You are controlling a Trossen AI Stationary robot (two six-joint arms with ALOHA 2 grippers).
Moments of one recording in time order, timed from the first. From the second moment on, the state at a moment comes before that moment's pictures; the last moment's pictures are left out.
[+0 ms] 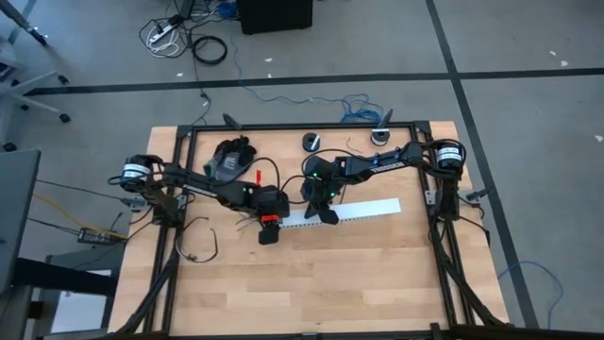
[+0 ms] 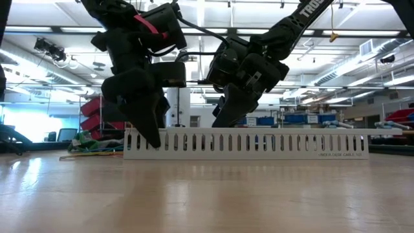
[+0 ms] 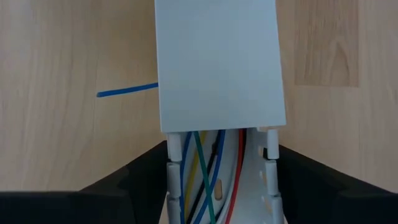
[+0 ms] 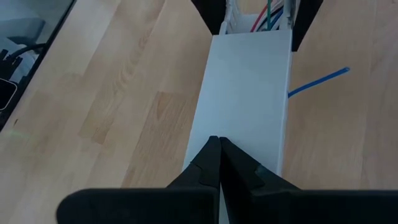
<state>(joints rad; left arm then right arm) -0.04 1.68 0.92 -0.35 -0.01 -0.09 -0.19 1.95 1.14 -0.21 -0.56 -0.22</state>
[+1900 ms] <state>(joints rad) -0.04 1.67 0.95 -0.32 -0.05 -0.07 -0.17 2.01 1.17 -0.09 -0.54 -0.20</state>
